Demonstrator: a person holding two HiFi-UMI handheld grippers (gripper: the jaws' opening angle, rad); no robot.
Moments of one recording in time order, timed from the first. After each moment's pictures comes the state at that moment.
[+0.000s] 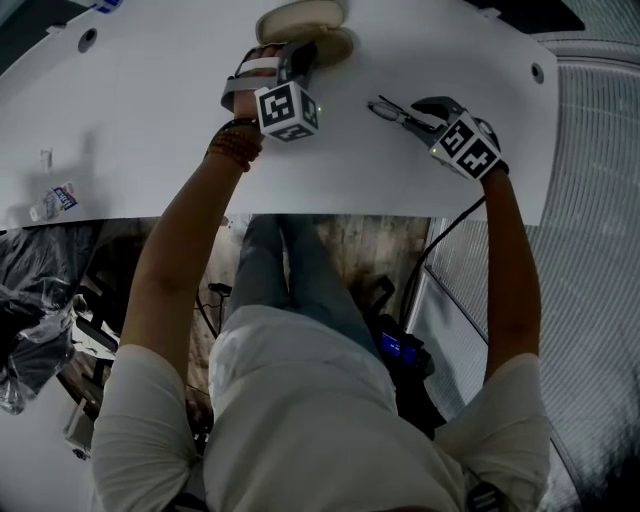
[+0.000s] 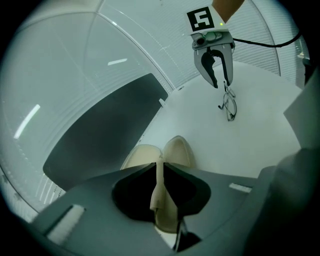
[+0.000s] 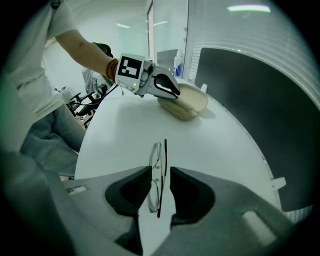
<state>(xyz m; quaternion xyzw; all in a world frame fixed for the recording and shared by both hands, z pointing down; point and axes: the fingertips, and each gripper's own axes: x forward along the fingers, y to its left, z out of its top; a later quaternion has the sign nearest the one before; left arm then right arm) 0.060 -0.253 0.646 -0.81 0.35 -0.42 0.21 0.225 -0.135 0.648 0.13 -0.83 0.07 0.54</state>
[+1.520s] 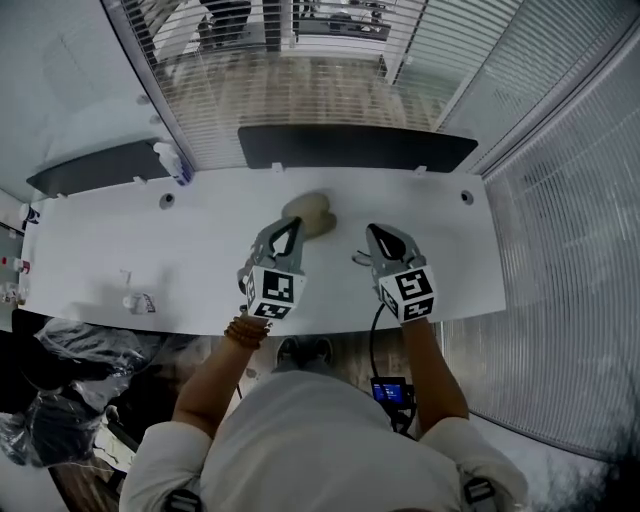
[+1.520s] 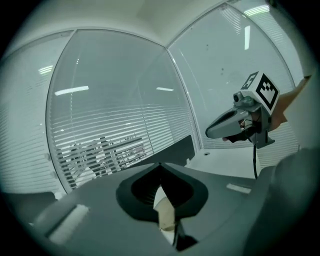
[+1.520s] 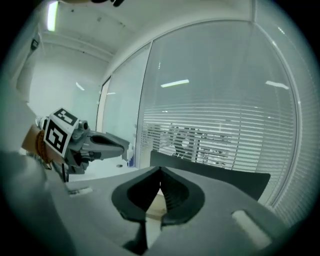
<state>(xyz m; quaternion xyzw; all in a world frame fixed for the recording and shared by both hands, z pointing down) 0.005 -0.164 0.355 -0.87 0.46 -0.16 0.06 0.134 -0.143 0.343 0.49 -0.86 0.02 0.16</state>
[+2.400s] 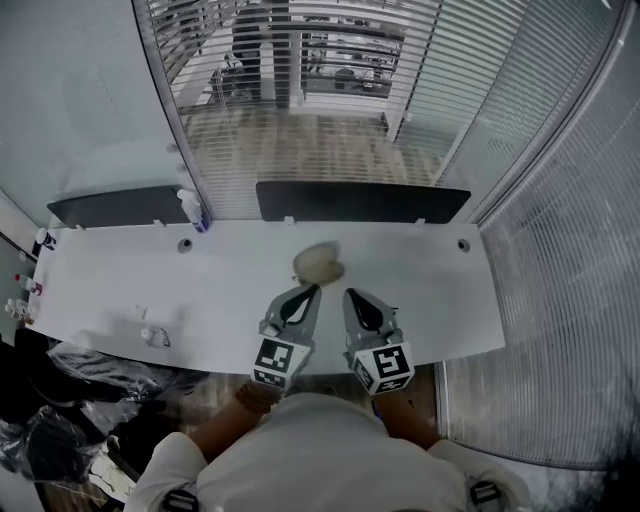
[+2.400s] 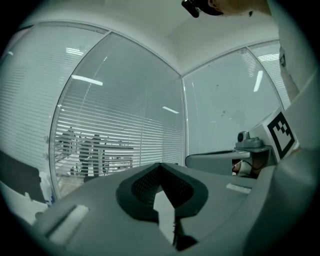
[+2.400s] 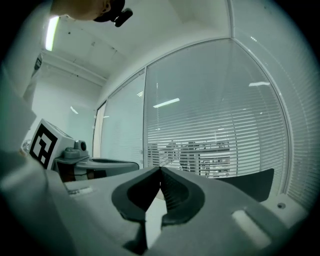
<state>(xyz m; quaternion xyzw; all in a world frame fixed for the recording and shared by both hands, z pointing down) 0.003 -0.092 0.268 -0.90 0.43 0.00 -0.03 0.058 -0.080 0.264 0.52 -0.86 0.03 0.02</state>
